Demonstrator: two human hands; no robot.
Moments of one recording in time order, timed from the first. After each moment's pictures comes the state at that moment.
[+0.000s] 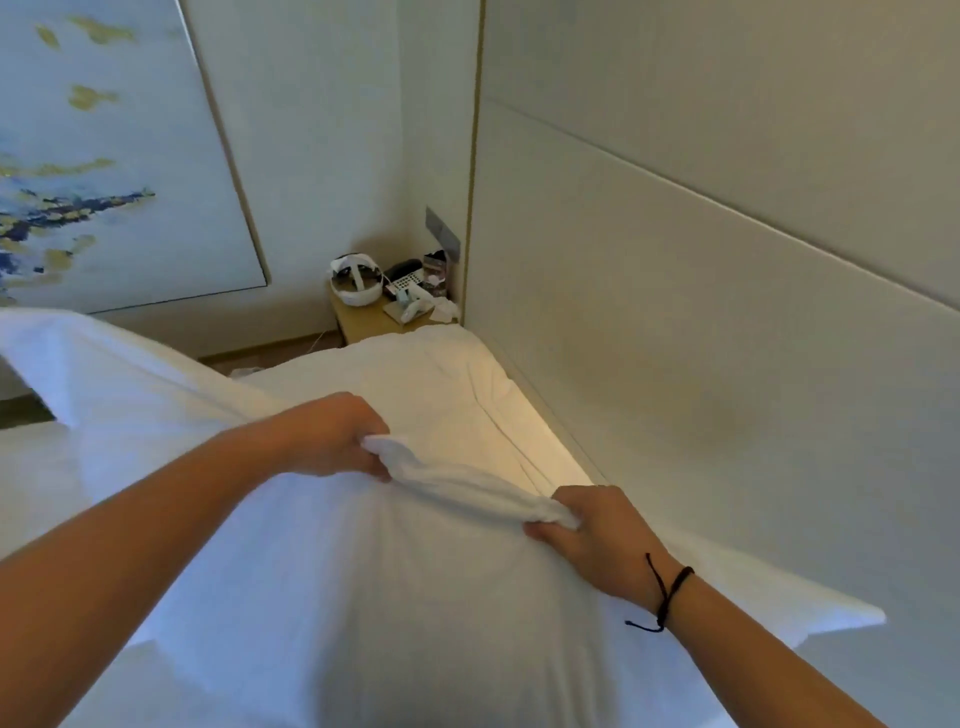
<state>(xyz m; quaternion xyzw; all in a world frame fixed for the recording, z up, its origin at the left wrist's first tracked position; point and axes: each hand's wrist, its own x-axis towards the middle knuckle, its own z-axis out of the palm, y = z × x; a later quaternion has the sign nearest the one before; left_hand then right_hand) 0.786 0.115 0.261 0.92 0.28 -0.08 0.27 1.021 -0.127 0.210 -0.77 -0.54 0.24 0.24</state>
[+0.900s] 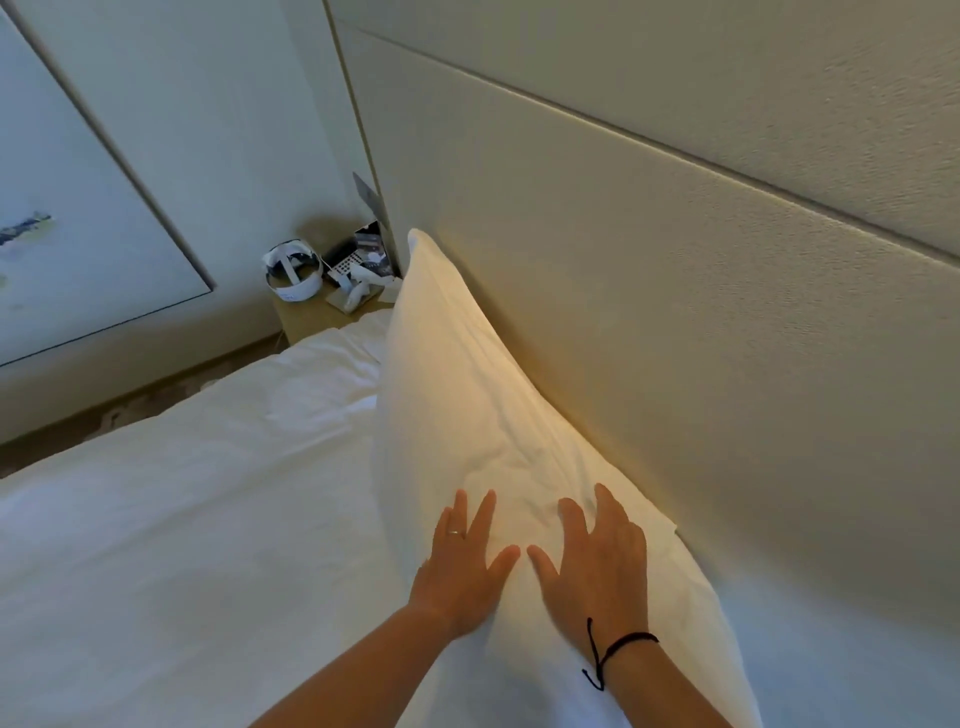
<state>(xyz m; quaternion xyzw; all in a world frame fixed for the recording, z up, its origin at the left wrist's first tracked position) 1.065 -0.019 0.029 0.86 0.43 -0.08 0.26 1.189 -0.138 0.065 -0.91 -0.39 0.06 0.11</state>
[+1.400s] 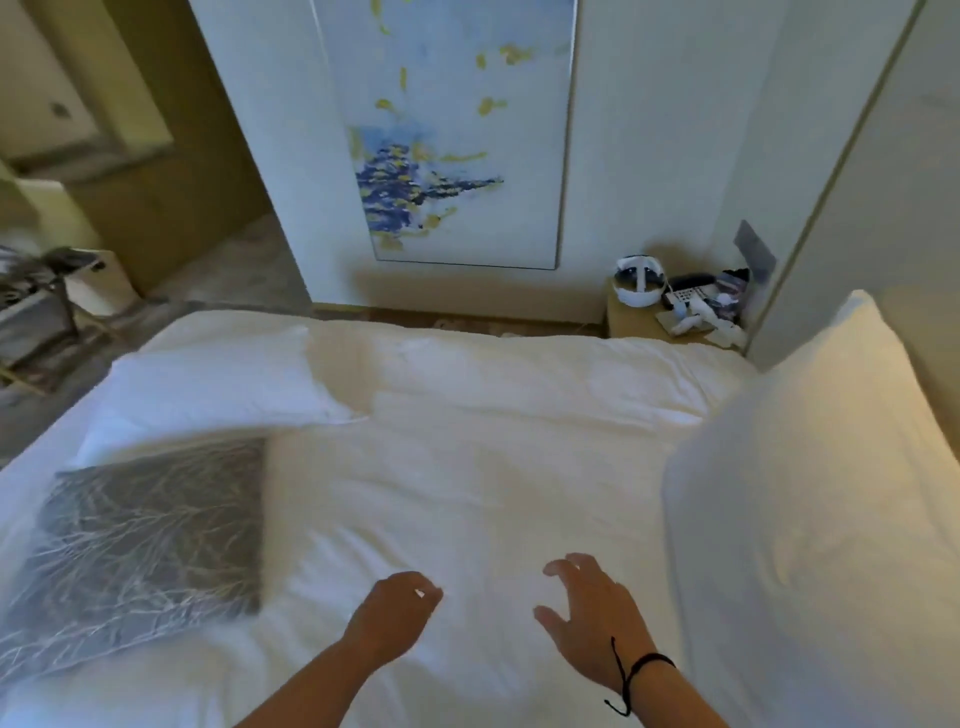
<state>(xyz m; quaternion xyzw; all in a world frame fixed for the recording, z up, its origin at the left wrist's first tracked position) 0.584 -0.095 0.063 0.56 0.74 0.05 0.38 0.849 -0.093 0.092 -0.61 -0.73 0.29 0.02</state>
